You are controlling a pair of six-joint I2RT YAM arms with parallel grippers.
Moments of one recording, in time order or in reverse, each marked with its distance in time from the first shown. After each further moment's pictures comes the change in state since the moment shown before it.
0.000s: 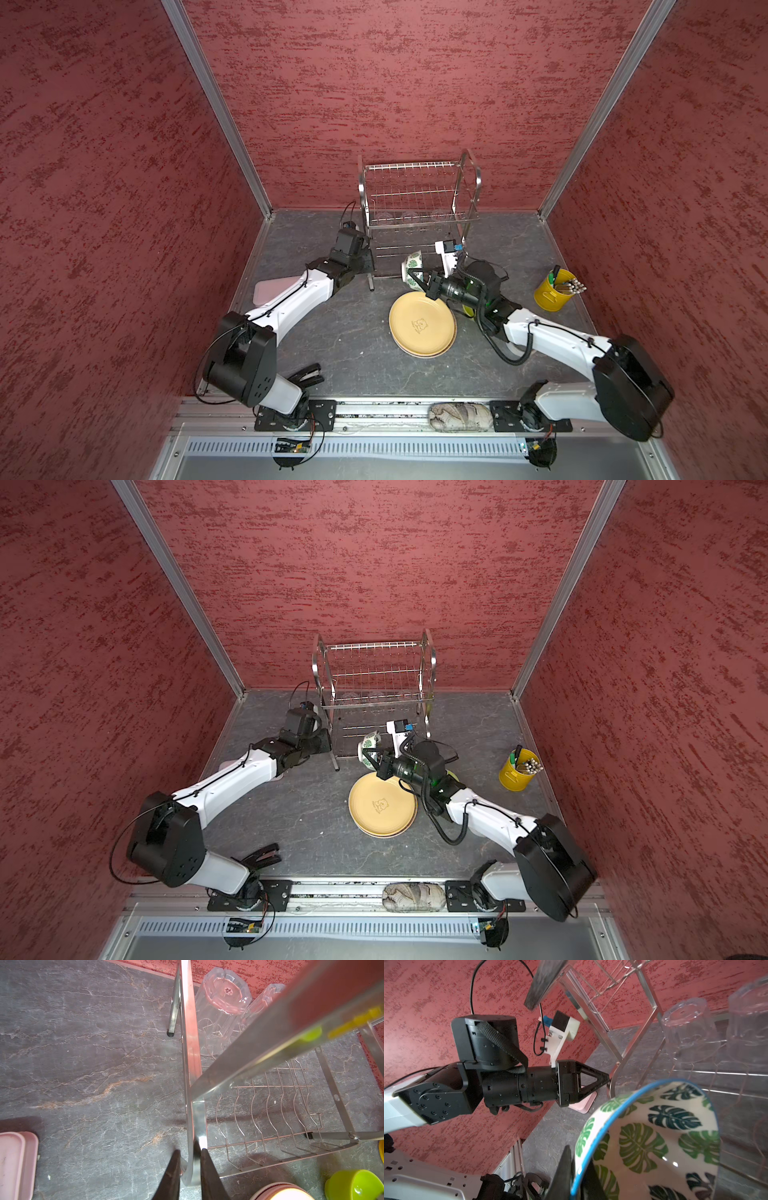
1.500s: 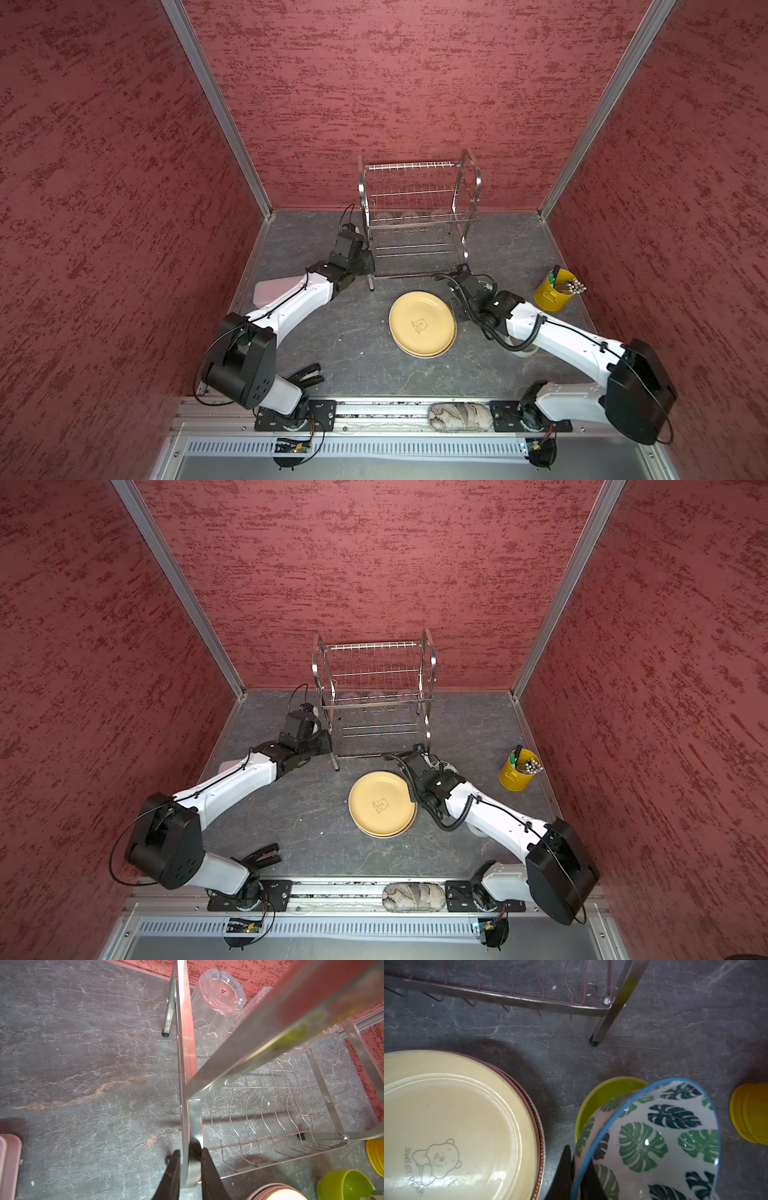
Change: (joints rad) left arm 0.000 -0.010 -0.045 0.069 0.020 -0.023; right arm 0.023 0.023 0.163 -1.110 0.751 -0.216
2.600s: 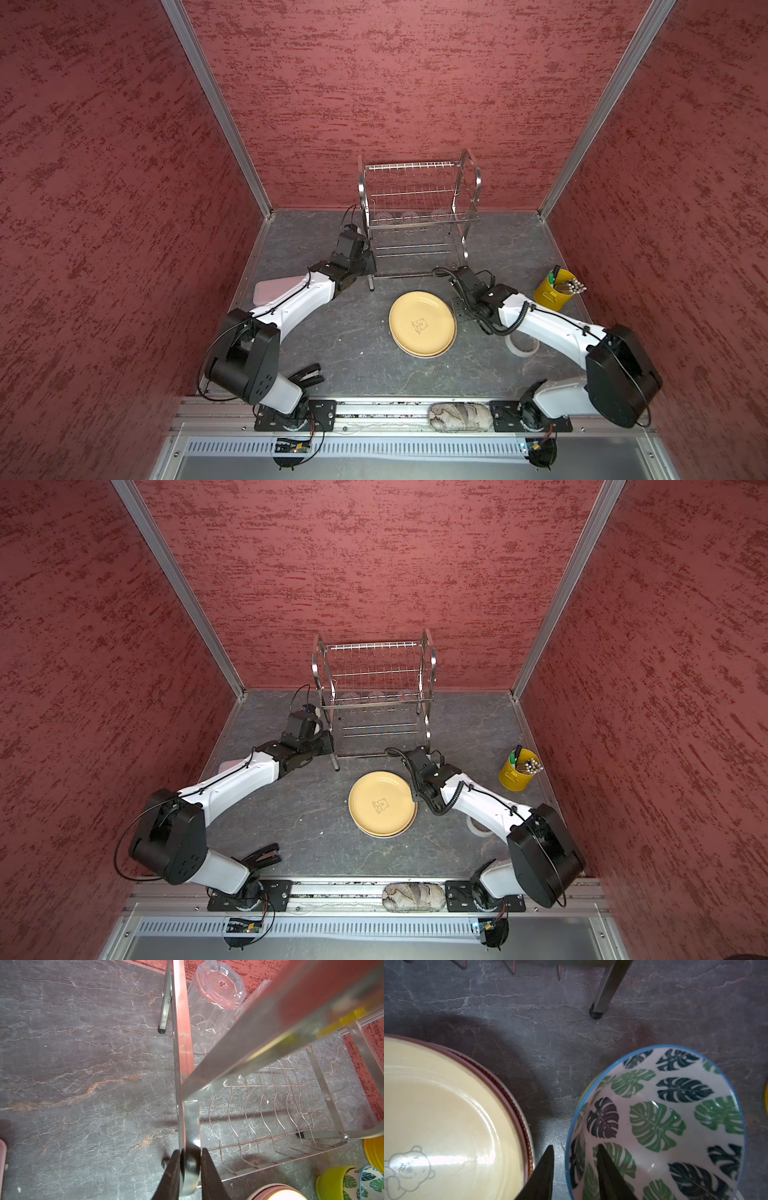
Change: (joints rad) left arm 0.000 0.025 -0.001 0.021 0.021 -0.003; right arm -0.070 0.090 0.016 -0.019 -0.112 0.008
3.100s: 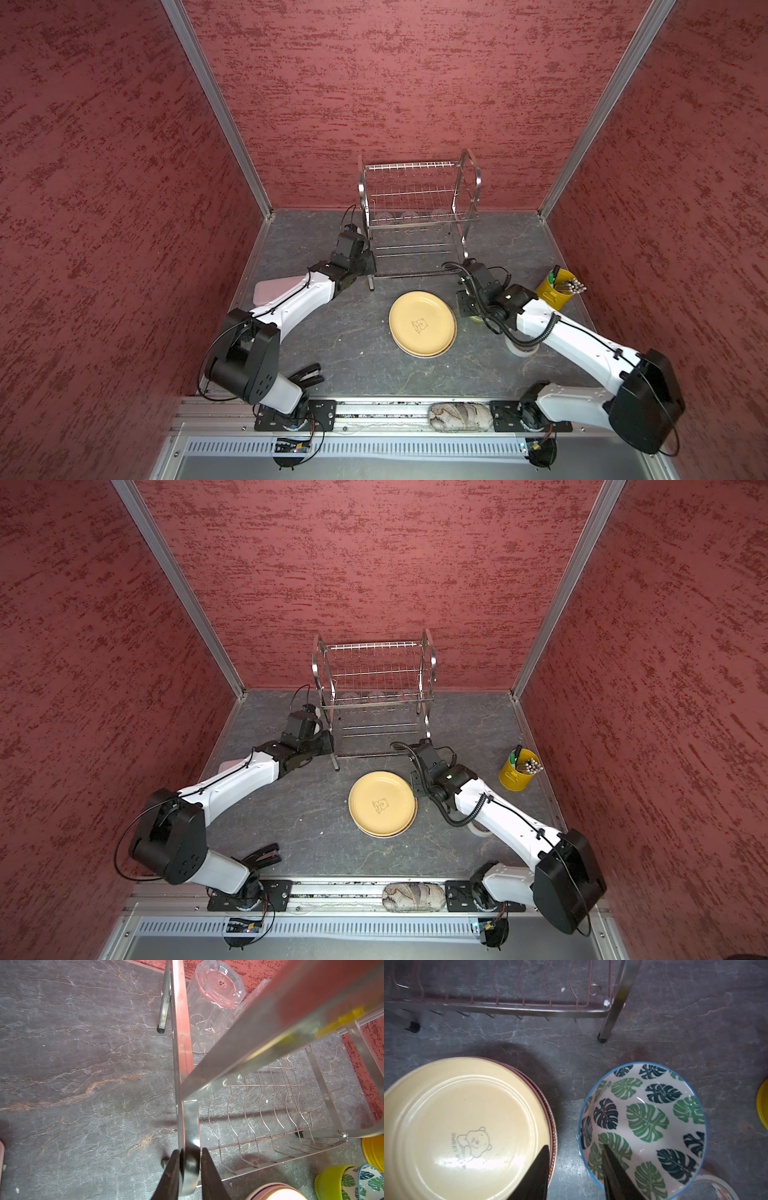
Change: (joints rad) left arm 0.000 0.000 -0.001 0.001 0.008 0.000; right arm 0.000 -0.164 0.041 -0.036 -0.072 0.001
